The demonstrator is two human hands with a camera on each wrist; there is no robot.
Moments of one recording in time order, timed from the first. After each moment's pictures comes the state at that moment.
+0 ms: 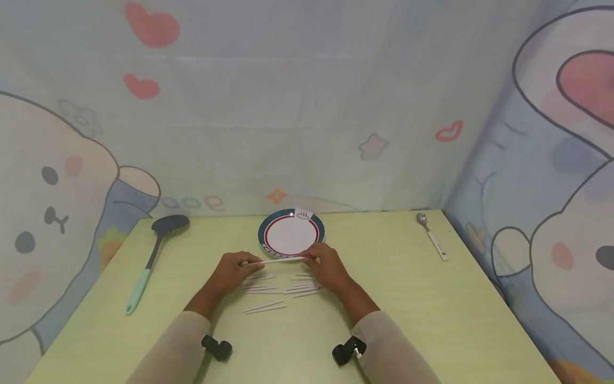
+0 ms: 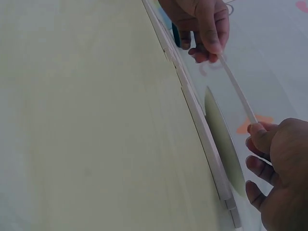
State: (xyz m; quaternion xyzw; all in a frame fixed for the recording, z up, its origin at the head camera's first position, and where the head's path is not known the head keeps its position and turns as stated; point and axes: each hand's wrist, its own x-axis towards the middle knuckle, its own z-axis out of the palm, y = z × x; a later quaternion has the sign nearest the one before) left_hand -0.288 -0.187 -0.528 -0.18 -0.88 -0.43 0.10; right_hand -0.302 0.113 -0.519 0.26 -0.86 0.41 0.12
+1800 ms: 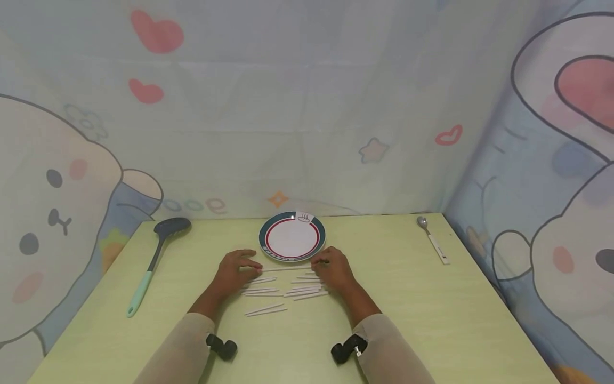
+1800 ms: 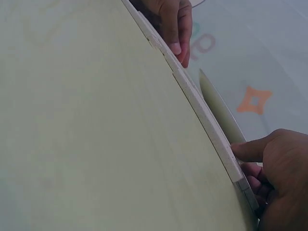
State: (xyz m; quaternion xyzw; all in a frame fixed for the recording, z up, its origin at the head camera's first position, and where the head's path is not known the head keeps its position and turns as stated) left_hand -0.296 -0.196 -0.549 -0.15 -0.91 -0.36 0.15; right_hand -0.316 0.124 -0.540 0.17 -0.88 0.43 0.08
